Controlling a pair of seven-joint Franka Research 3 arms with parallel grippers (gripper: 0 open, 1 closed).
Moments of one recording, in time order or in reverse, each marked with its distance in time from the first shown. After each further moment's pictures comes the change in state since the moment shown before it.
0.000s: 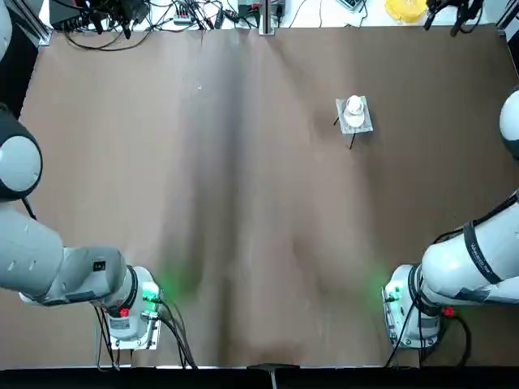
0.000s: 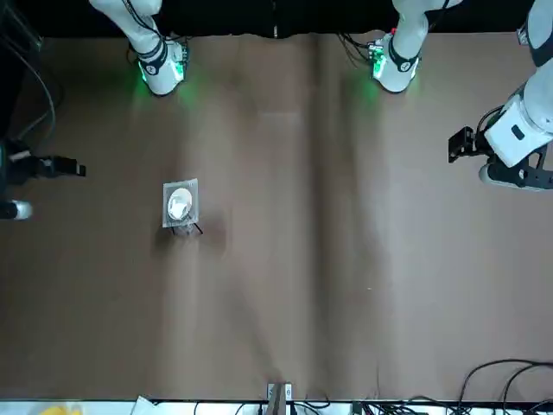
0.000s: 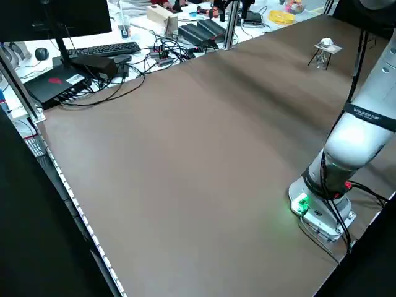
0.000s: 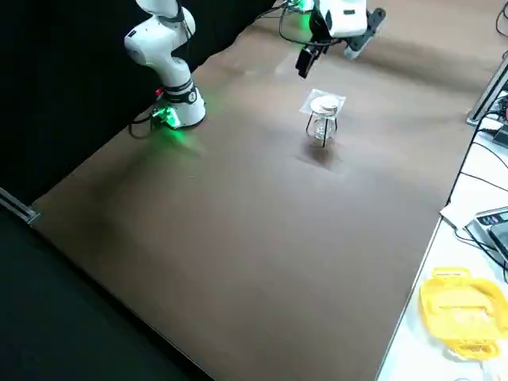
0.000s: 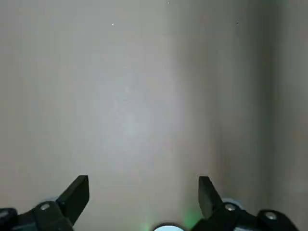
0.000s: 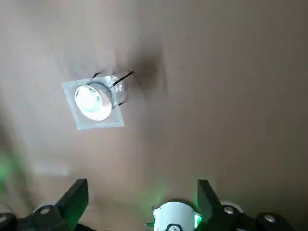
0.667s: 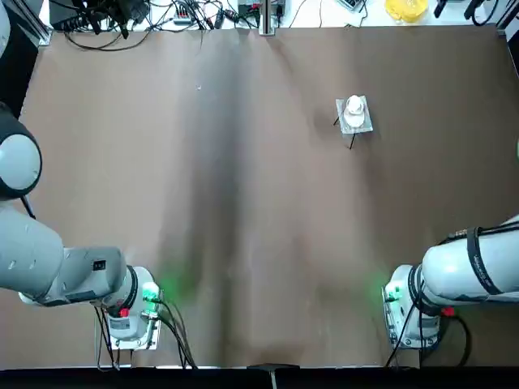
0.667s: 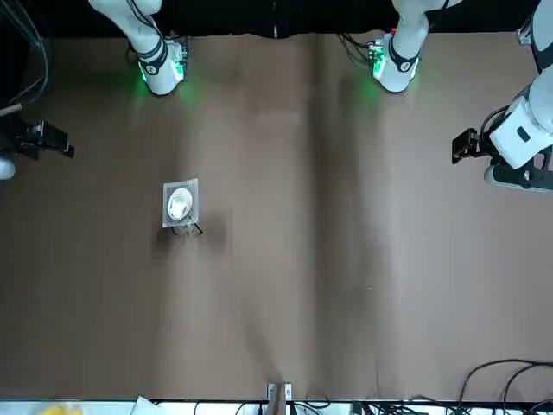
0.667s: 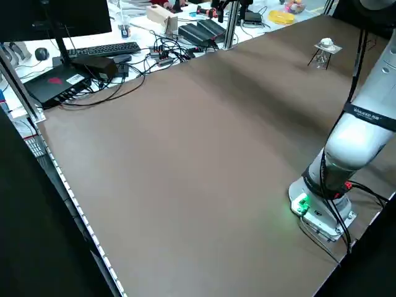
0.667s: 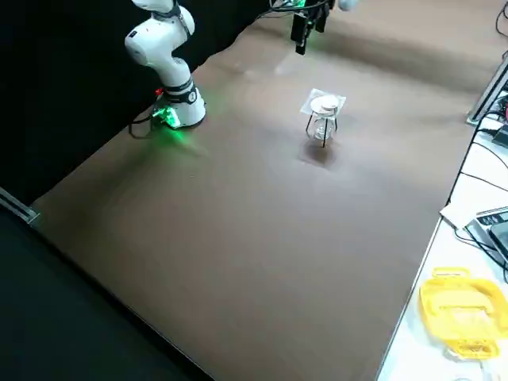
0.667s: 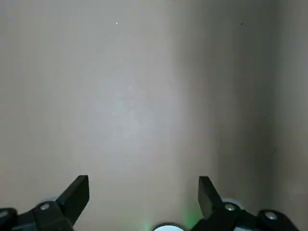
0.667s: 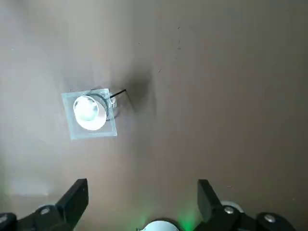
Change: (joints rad) left arm 0.013 0.001 0.000 0.000 0.000 0.000 0.000; right arm 0.046 -0.204 0.010 -0.168 -0.081 0.140 0.000
